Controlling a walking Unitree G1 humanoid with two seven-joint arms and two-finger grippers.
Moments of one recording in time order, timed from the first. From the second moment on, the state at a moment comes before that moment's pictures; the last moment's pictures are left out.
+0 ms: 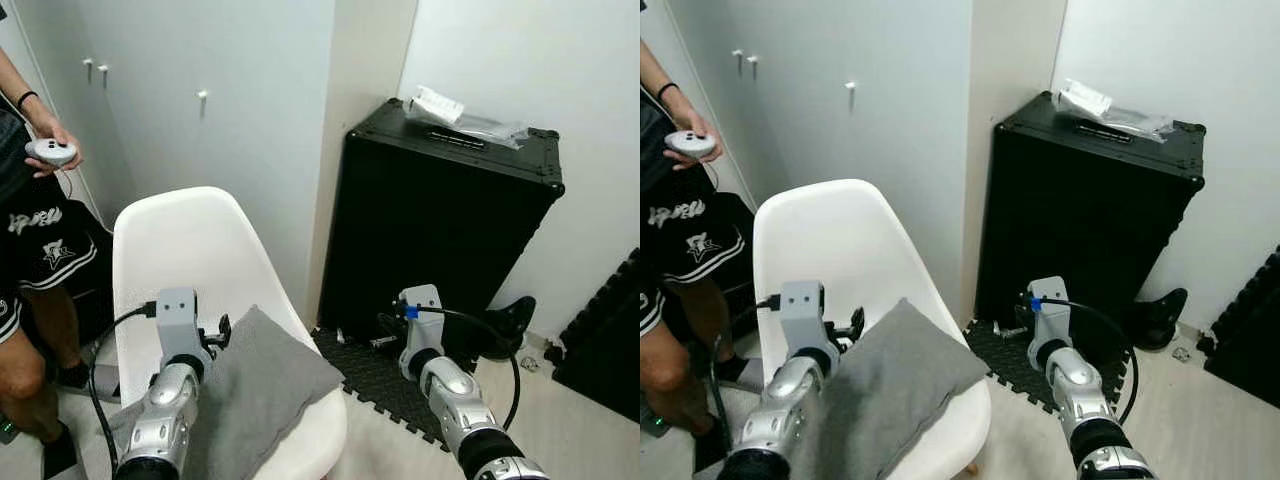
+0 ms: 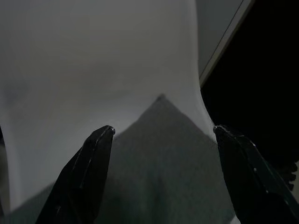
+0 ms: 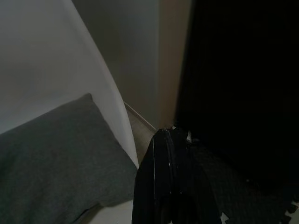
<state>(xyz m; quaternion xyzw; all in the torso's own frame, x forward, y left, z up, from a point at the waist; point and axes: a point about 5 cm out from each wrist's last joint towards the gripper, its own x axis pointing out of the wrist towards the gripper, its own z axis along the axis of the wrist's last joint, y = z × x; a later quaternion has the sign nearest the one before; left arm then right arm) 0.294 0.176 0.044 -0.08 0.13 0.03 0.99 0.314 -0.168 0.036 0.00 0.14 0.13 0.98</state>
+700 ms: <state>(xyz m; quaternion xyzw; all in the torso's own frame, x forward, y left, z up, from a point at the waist) 0.268 0.183 0.001 0.07 0.22 0.00 0.97 0.290 -0.165 -0.005 -0.09 0.27 0.13 0.95</state>
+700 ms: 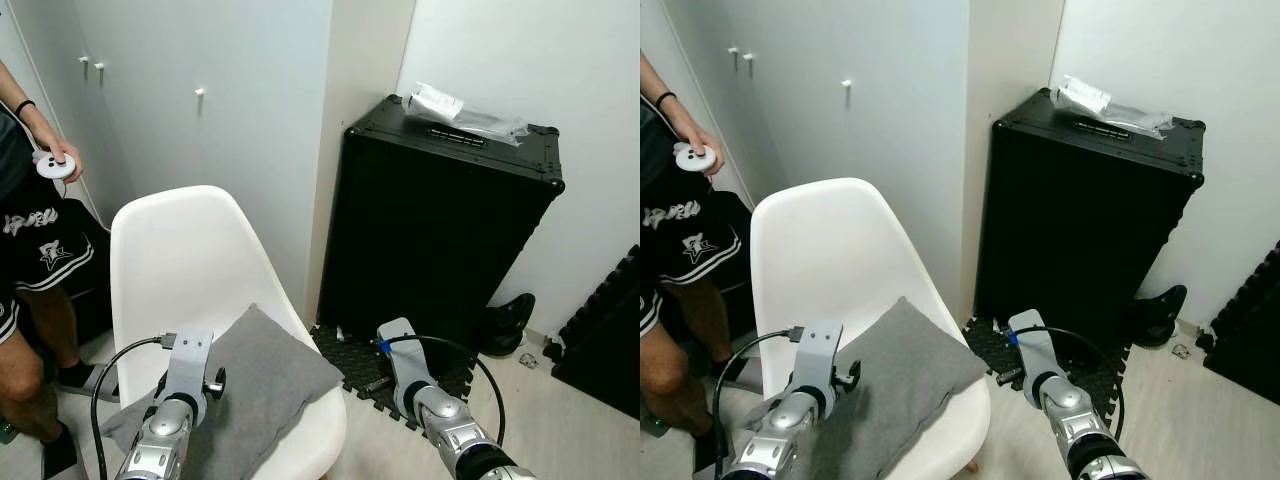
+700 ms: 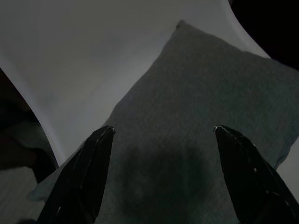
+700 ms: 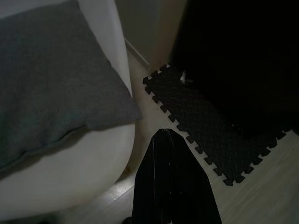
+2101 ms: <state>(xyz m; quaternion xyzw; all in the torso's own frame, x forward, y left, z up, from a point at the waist) 0.276 0.175 0.015 0.04 0.16 0.00 0.99 0.293 -0.173 0.001 -0.07 0.24 0.11 0.96</state>
